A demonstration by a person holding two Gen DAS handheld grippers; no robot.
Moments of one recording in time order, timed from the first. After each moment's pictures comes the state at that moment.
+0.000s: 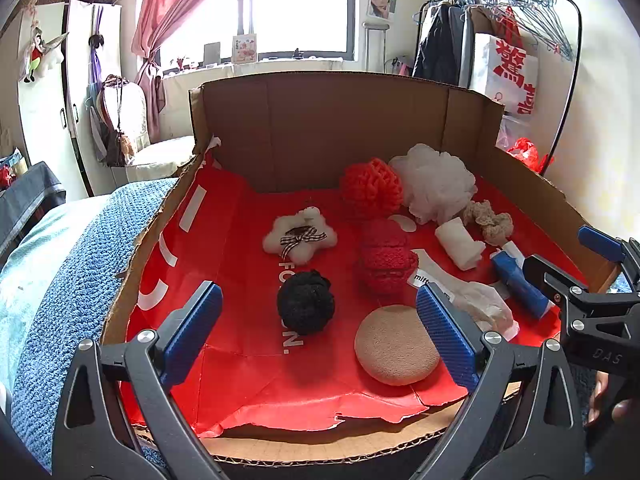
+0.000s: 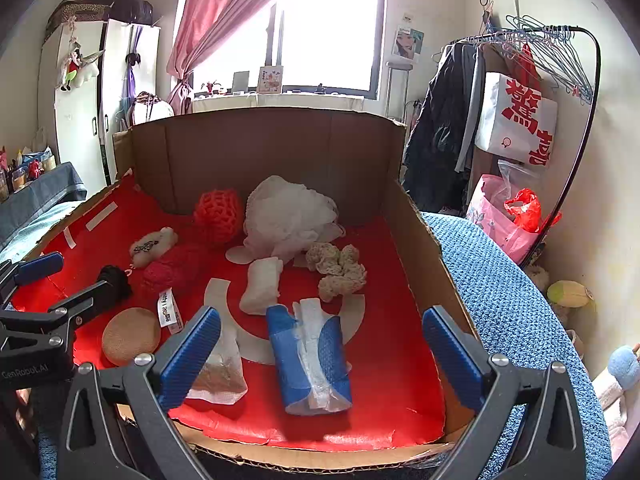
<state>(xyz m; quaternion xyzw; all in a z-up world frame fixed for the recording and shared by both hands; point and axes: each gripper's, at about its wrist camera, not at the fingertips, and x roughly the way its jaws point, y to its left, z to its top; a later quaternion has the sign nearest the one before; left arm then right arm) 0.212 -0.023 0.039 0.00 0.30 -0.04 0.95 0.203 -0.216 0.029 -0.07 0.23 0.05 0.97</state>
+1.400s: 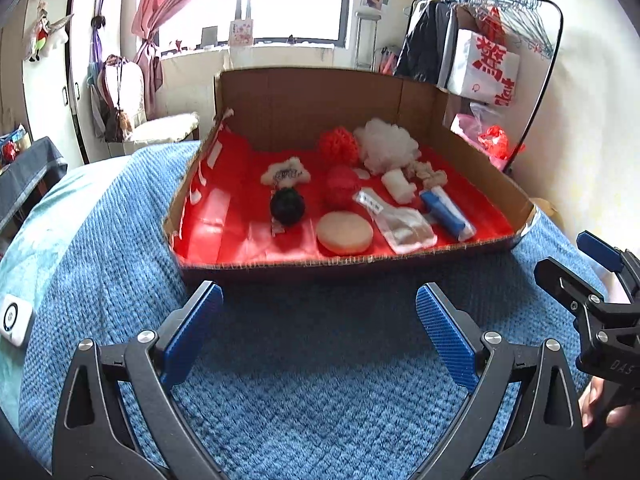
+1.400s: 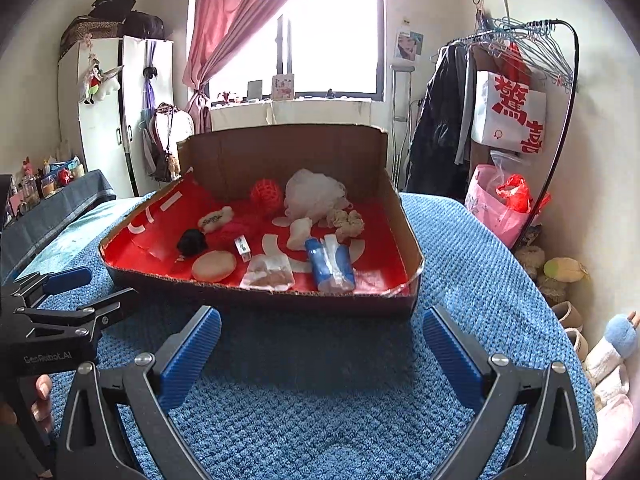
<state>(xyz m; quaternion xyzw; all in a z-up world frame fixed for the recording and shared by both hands) 0.098 -0.026 0.055 -0.02 0.34 -0.06 0.94 0.073 -0.236 0.040 -0.04 0.24 0.08 0.97</state>
